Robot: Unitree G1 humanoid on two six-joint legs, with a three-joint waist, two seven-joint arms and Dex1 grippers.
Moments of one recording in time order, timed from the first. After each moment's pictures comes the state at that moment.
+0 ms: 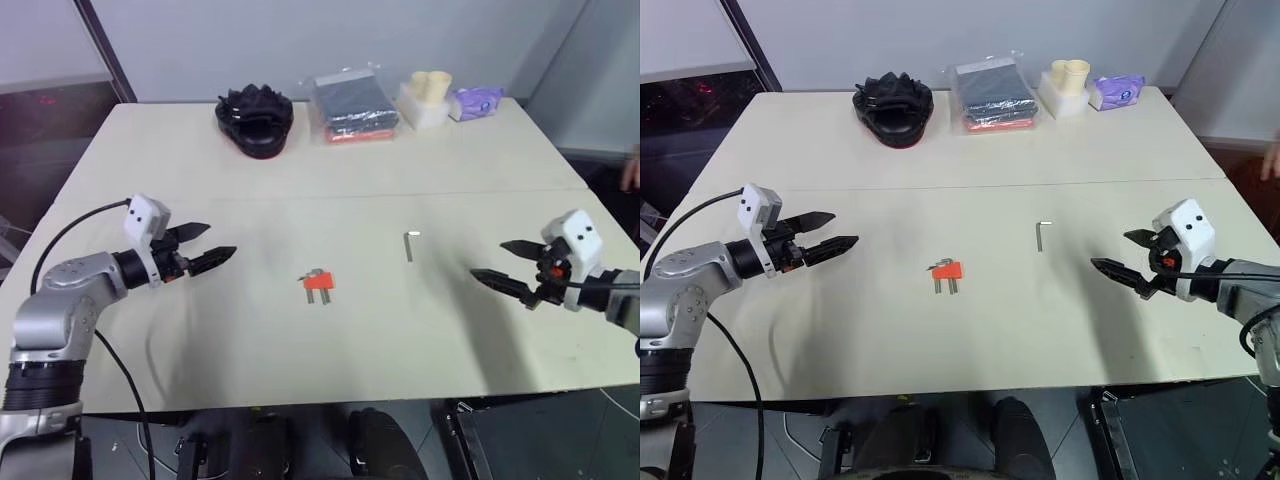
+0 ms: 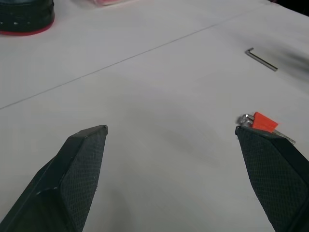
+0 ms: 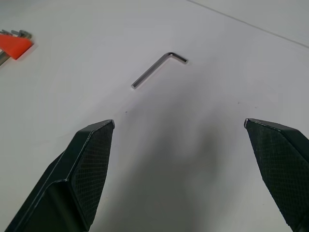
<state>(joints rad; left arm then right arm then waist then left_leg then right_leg) -0.33 0.73 0.21 0.00 -0.53 0.58 -0.91 -0.11 -0.94 -0.34 -0.15 0.49 0.66 0.89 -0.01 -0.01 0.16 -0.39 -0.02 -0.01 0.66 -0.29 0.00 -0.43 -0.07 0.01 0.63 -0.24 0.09</state>
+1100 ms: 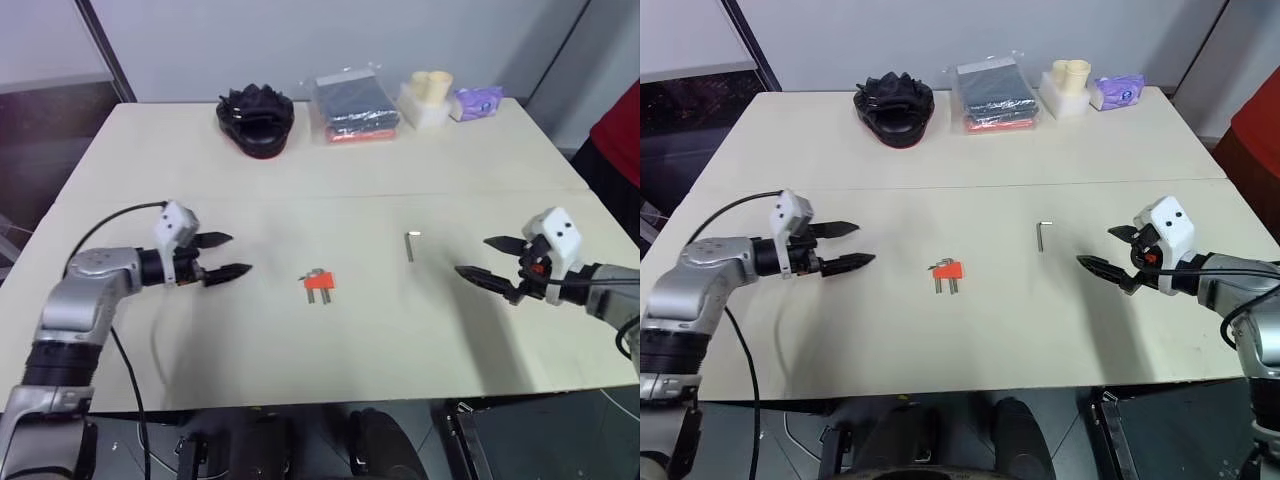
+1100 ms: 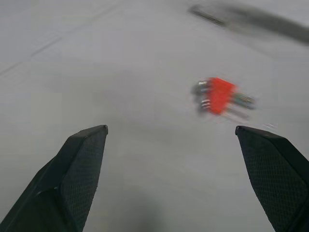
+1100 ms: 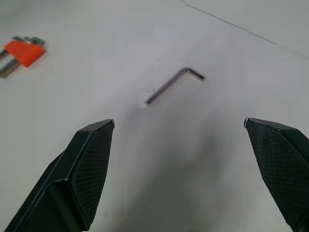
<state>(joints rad) -0.49 0.75 -0.02 0.14 -0.42 0.43 -1.21 -0.20 -0.92 -0.25 -0.15 0.48 0.64 0.87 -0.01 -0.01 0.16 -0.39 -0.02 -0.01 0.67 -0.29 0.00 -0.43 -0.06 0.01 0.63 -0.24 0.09</state>
